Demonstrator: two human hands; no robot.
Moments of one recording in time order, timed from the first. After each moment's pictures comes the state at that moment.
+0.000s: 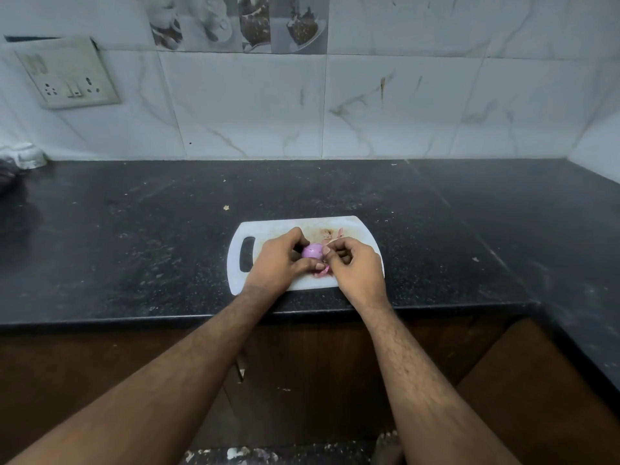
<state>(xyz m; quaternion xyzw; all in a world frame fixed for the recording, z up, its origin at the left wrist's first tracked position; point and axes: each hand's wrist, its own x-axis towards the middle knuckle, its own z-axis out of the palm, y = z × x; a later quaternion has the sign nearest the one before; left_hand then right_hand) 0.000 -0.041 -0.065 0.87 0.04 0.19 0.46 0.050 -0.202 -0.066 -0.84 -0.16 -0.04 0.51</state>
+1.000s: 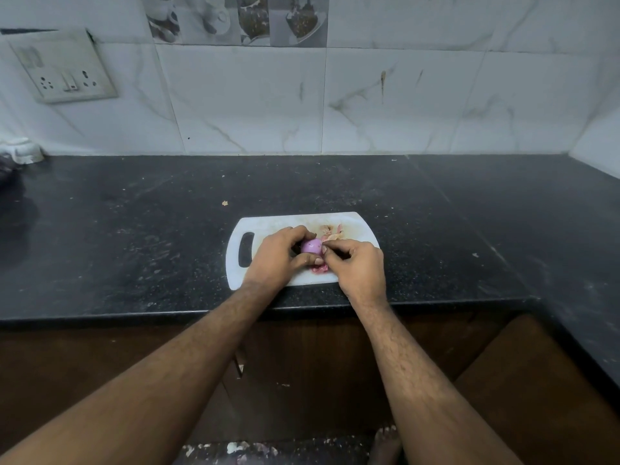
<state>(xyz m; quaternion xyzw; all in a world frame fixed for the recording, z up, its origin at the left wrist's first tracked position) 0.006 -0.036 -0.069 0.91 0.01 0.20 0.37 0.045 -0.204 -0.068 -0.84 -0.17 -0.09 0.51</state>
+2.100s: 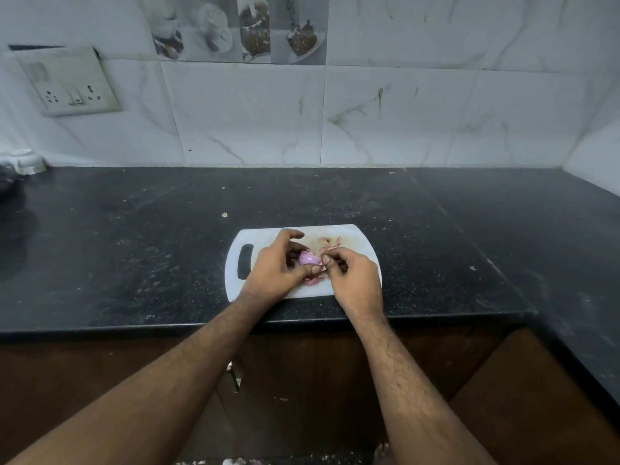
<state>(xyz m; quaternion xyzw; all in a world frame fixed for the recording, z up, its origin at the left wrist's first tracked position) 0.001 -0.037 -0.067 0.86 0.03 0.22 0.46 0.051 -0.201 -0.073 -0.86 -0.16 -0.09 0.48</state>
